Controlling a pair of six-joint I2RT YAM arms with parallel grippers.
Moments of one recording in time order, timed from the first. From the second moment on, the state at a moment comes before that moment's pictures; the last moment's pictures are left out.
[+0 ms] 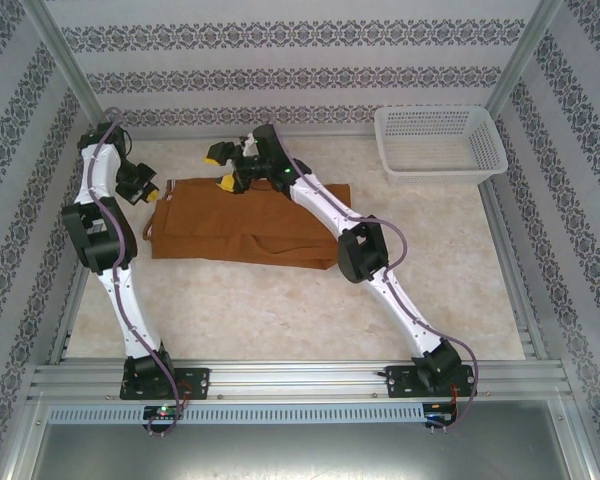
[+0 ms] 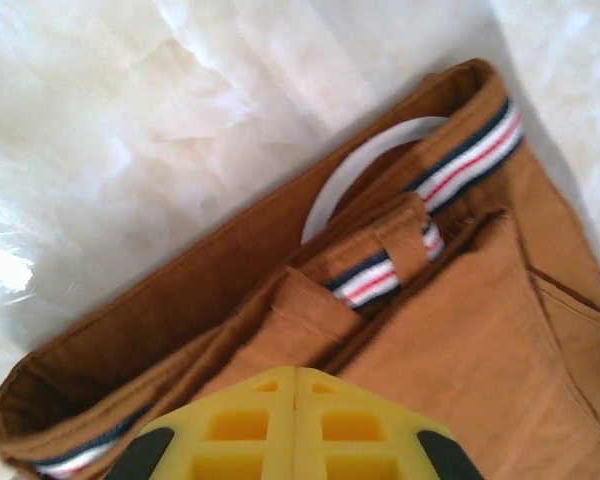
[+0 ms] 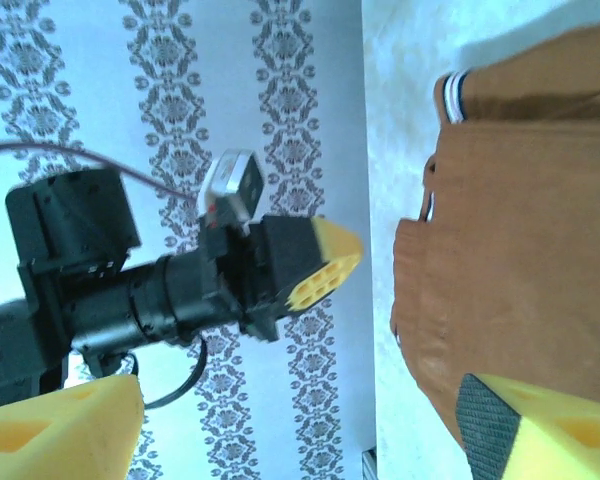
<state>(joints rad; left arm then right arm) 0.34 2.28 2.15 -1.27 0.25 -0.60 0.60 2.80 2.72 -0.24 -0.77 1.38</state>
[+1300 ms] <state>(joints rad) -0.14 2.48 2.20 -1.12 0.27 -0.86 0.57 2.28 1.82 -1.25 0.07 0.21</state>
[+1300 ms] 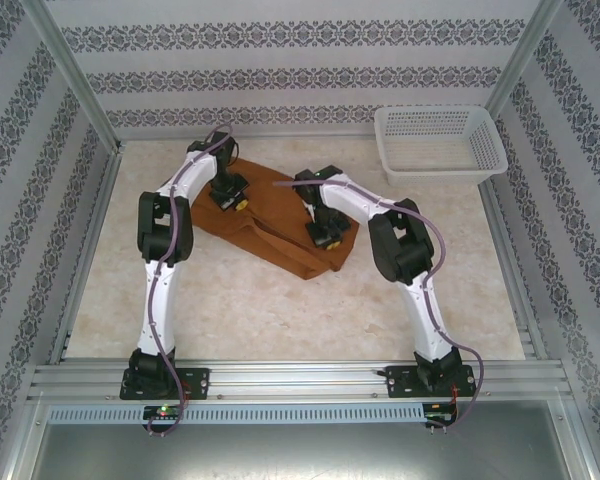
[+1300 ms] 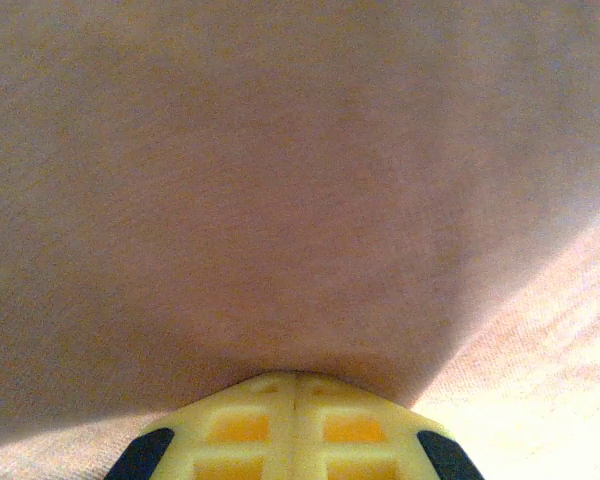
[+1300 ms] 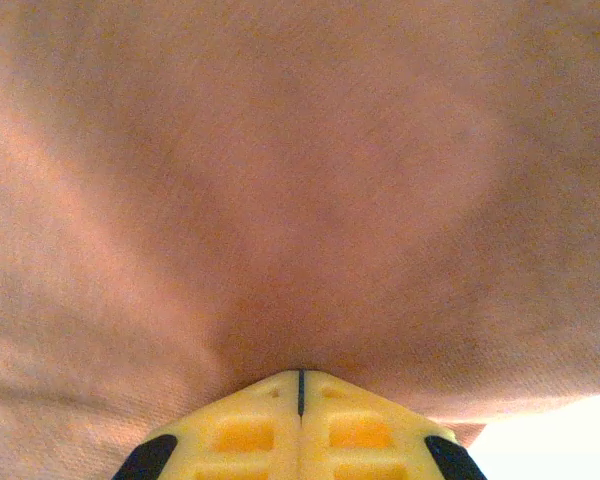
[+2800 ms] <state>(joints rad) -0.12 2.40 2.29 -1.10 0.10 -0.76 0.42 1.50 0.96 -0.64 -0.40 0.71</state>
